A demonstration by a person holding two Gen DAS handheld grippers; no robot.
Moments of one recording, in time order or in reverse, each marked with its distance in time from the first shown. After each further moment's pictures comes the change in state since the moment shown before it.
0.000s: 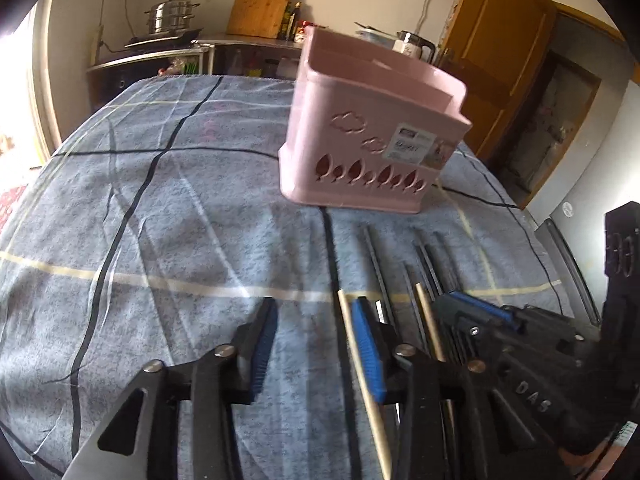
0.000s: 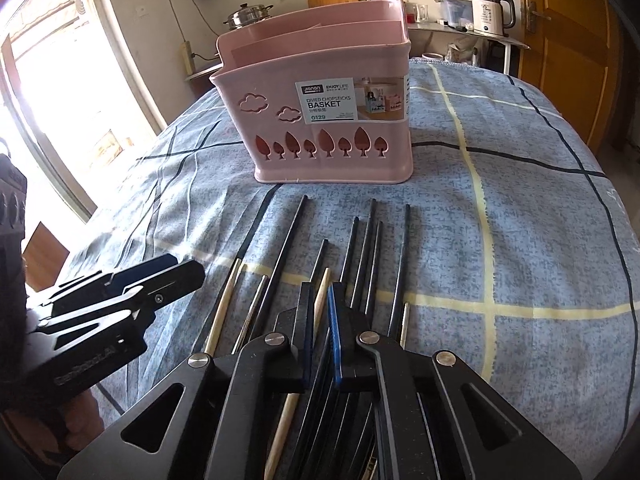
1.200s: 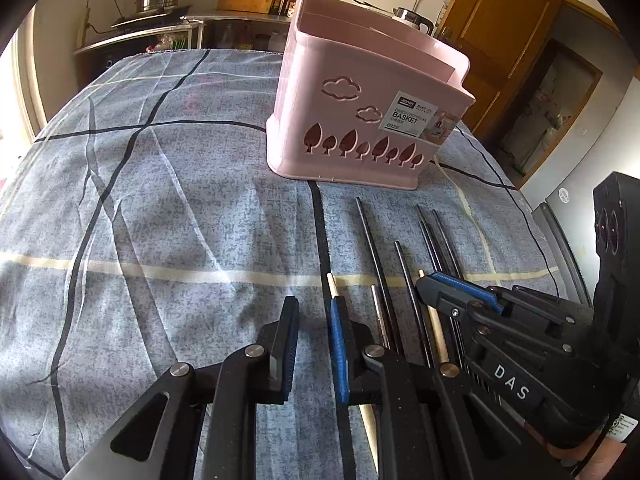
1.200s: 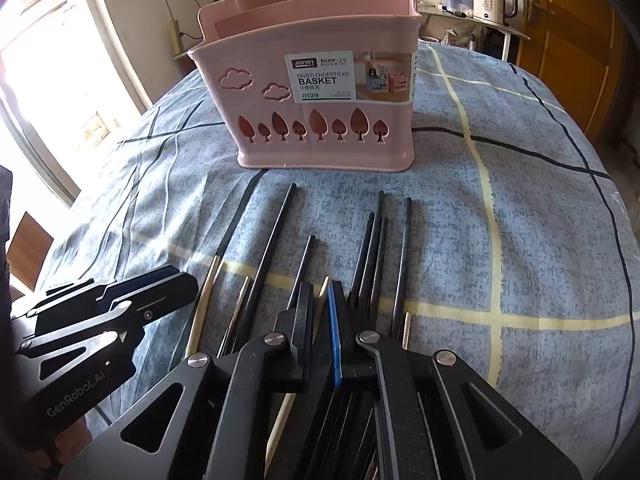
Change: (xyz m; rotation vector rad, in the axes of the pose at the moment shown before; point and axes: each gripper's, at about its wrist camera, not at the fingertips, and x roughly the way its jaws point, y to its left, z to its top) left arm 0.022 -0.001 0.003 -0.006 0.108 -0.029; right arm 0.018 0.006 0.007 -0.007 0.083 -0.053
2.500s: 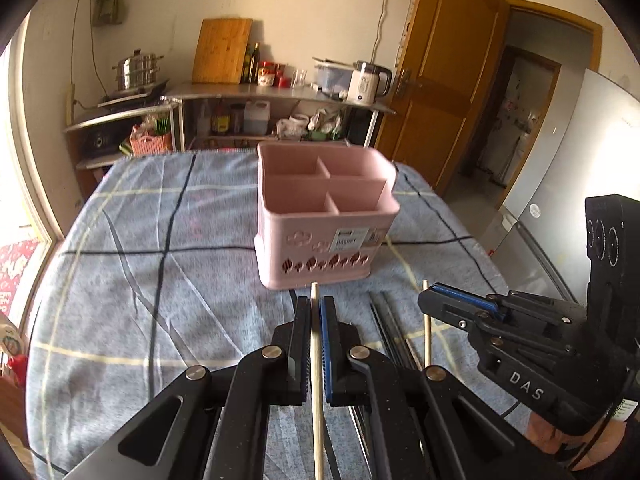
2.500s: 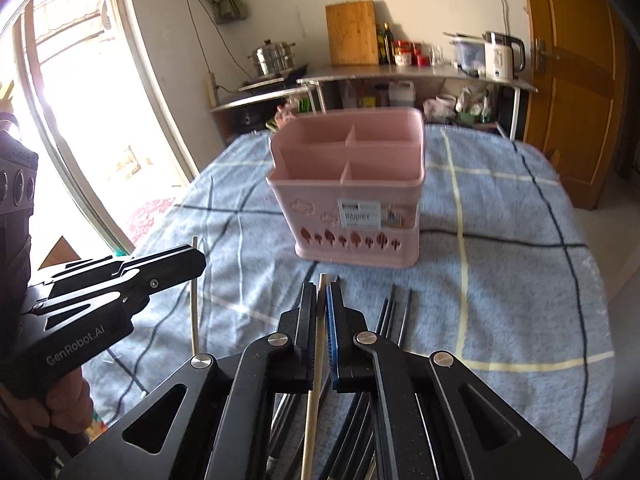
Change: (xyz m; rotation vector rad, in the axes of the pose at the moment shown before) left arm -0.115 -0.028 0.045 0.148 -0.204 -0.016; right arm -0.099 0.013 0.036 -0.035 -0.213 0.088
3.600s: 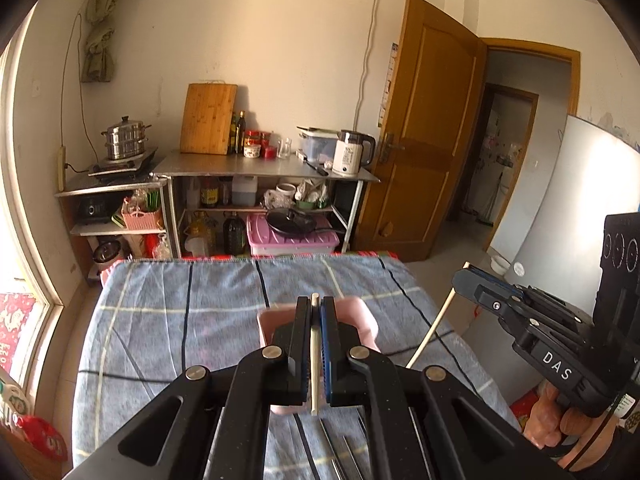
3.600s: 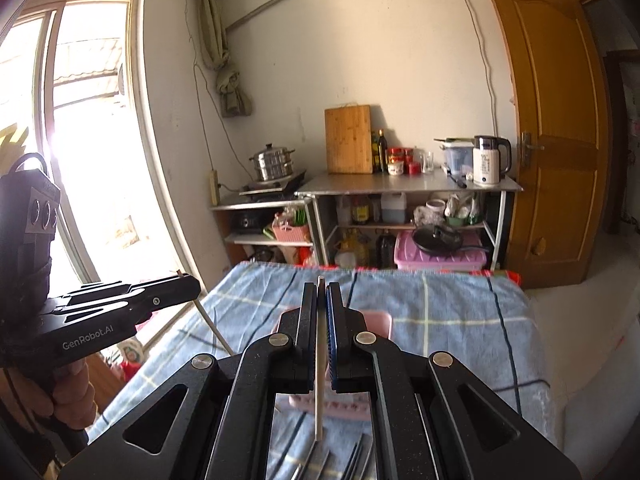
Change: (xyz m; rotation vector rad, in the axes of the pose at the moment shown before) left arm -0.048 0.003 0.145 0.044 -0.191 -0.038; right arm -0.076 -0.008 0.123 -0.024 -0.348 -0.017
